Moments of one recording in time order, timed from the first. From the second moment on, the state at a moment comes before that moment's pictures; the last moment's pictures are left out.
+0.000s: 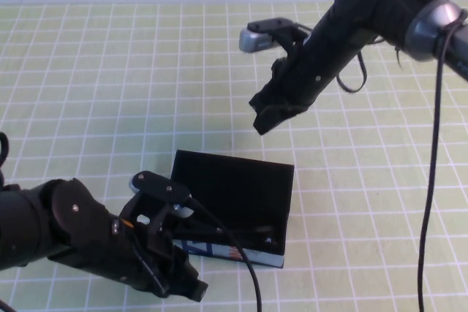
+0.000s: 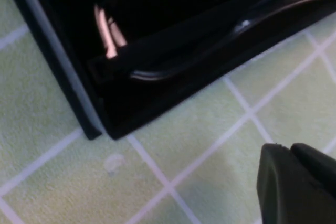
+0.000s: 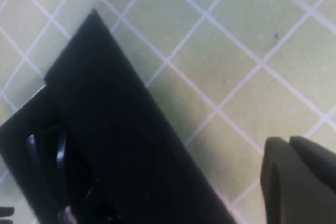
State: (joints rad) right arm 0.42 2.20 -2.01 0.51 1.22 -0.43; left arm -0.56 1.52 -0.67 -0.74 0.50 0.68
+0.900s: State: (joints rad) right arm 0.51 2.30 -2.01 0.66 1.21 -0.45; left arm -0.56 1.56 -0.67 -0.79 0.37 0.68
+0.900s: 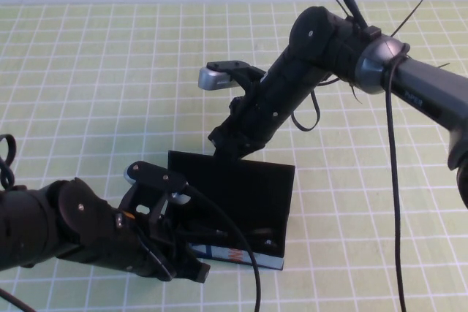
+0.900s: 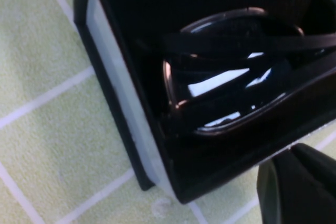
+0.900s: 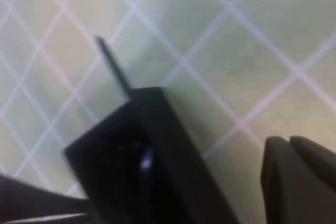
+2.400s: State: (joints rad) right arm 0.43 2.20 -1.82 0.61 1.16 -0.39; left arm -0.56 1.56 -0.67 -0.79 0.37 0.70
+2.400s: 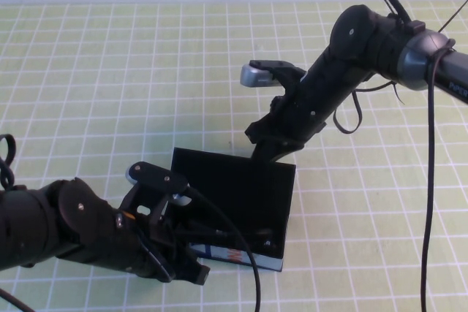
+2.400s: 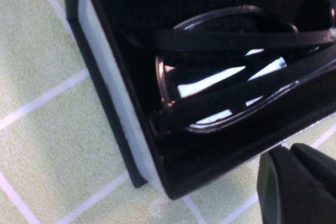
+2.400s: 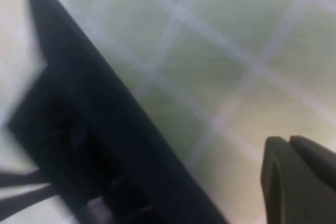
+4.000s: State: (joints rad) right arm 0.56 1.96 -1.63 0.66 1.09 -0.53; left arm -0.56 0.79 -0.98 -0.06 0.94 0.08
